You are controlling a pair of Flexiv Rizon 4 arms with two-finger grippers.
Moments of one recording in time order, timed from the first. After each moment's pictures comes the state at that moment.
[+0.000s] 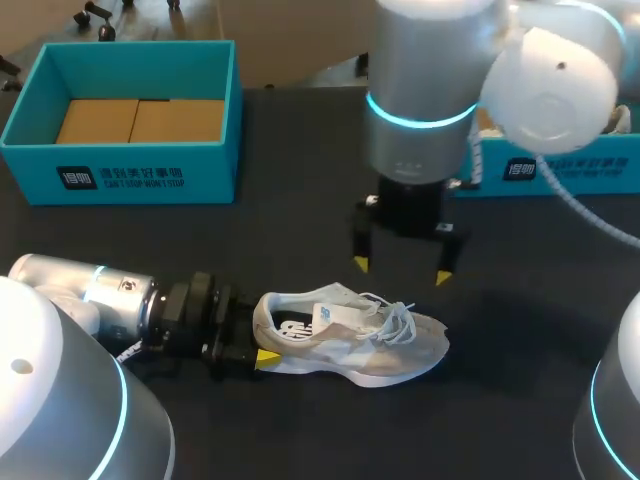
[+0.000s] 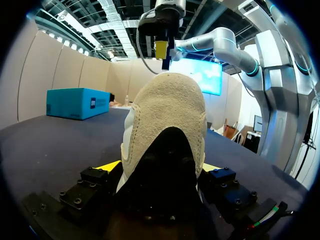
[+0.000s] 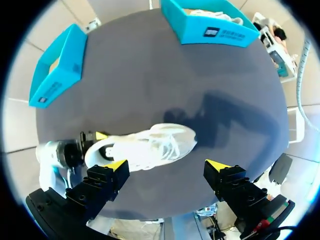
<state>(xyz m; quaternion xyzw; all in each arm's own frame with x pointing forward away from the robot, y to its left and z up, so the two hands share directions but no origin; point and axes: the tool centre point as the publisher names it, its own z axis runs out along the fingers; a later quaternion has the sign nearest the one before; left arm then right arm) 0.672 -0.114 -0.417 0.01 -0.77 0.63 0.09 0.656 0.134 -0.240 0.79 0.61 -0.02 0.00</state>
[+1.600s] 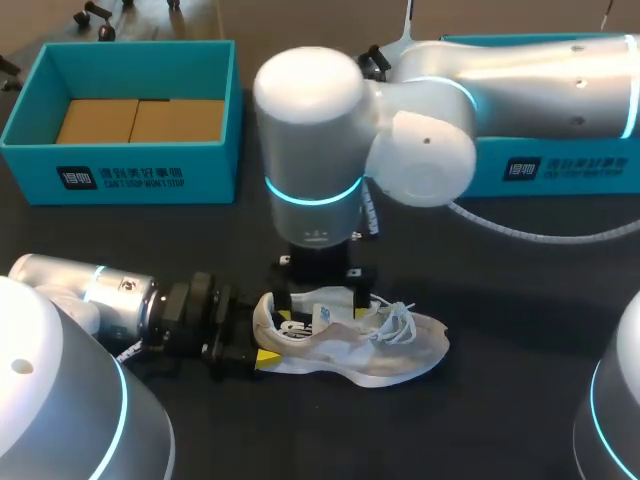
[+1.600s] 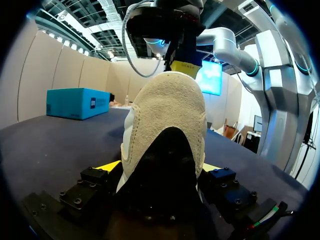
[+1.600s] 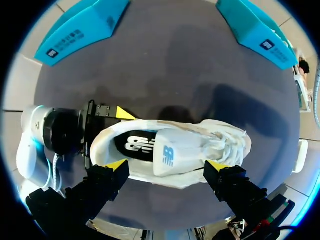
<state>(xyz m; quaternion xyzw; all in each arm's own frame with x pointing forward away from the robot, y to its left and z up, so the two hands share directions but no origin) 0.672 -0.114 -0.417 0.01 -0.77 0.63 0.09 0.654 0.231 -0.328 0.71 0.70 -0.02 0.00</state>
